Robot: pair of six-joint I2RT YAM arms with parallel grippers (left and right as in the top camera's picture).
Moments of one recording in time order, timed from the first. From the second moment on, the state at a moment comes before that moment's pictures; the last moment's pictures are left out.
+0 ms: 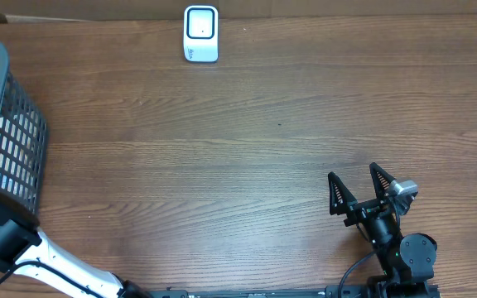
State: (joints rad) left arm 0.83 2.16 2.05 -1.00 -0.20 -0.02; right arm 0.08 0.01 0.02 -0.02 -0.23 0.31
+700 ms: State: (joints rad) left arm 0.83 2.25 2.05 -0.91 -0.15 0.00; right arm 0.08 0.01 0.02 -0.02 -0.22 0.31
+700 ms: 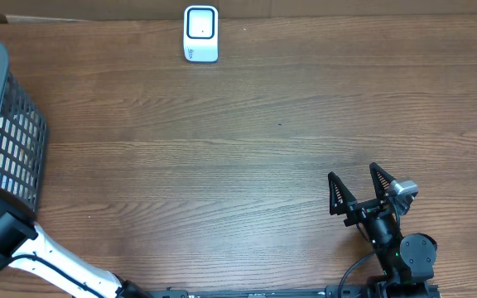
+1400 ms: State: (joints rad) left arm 0.84 2.31 2.05 -0.91 -0.15 0.01; right arm 0.08 0.01 0.02 -0.02 -0.22 0.31
